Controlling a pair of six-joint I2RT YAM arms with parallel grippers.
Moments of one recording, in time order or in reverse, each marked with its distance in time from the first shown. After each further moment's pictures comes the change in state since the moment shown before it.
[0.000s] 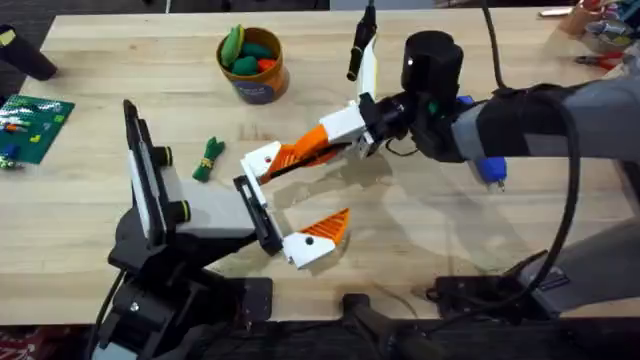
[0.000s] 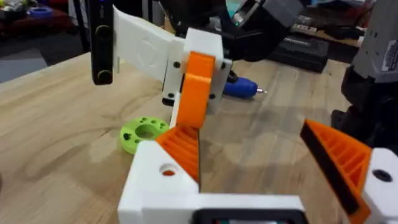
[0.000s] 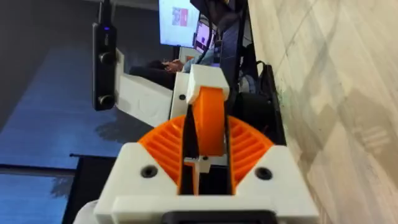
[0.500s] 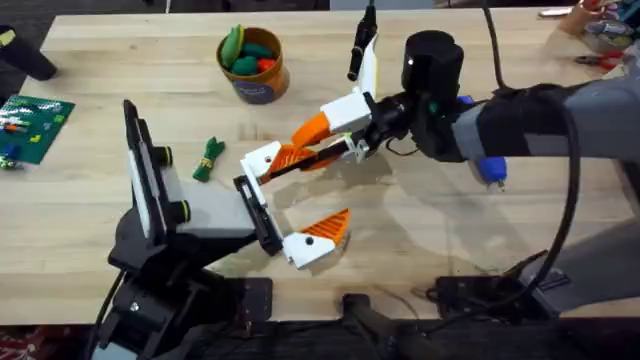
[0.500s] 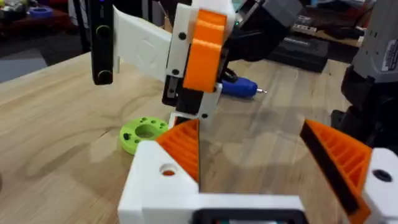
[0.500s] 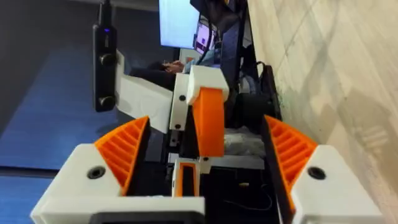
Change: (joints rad) left arm 0.000 0.000 0.000 0.000 0.000 0.000; right arm 0.000 0.000 0.000 0.000 0.001 0.005
